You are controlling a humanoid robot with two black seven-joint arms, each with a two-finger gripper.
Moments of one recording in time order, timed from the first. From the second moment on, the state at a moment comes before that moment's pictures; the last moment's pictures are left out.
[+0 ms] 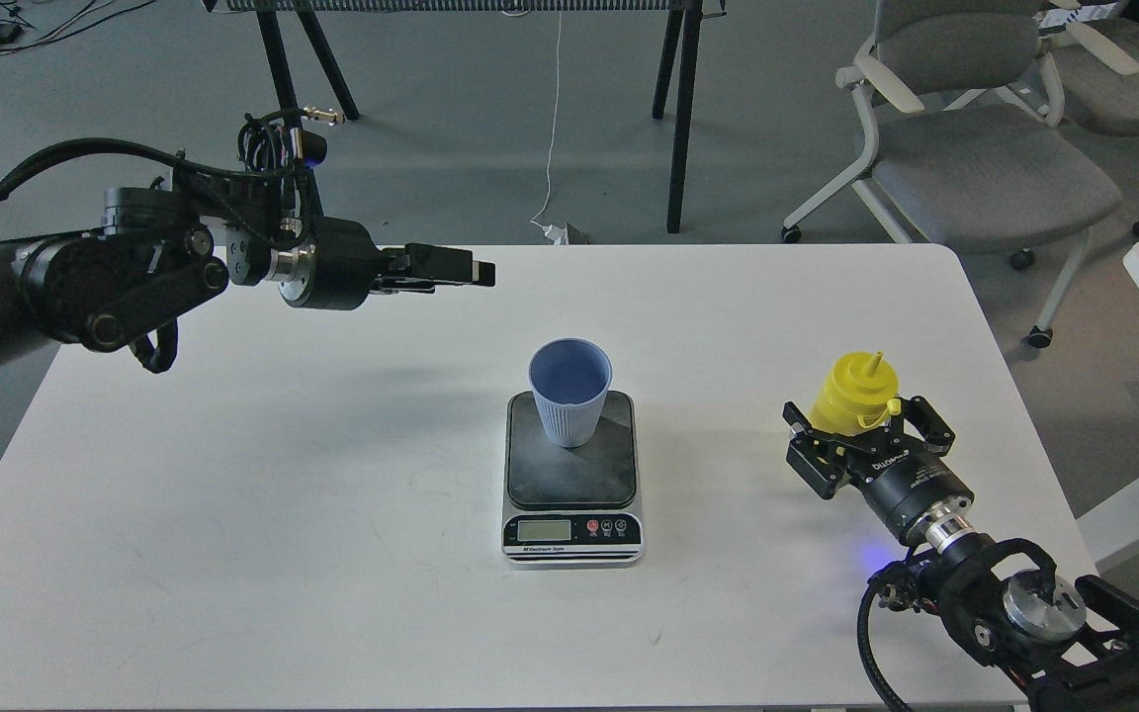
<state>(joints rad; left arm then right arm) -1.25 0.43 0.10 -0.77 1.09 -0.49 -0.49 0.23 -0.36 0.79 0.98 0.84 0.49 -0.10</state>
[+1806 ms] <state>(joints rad) -1.20 0.43 0.10 -0.77 1.09 -0.49 -0.49 1.35 -0.25 0.07 0.99 -1.12 0.11 -0.06</state>
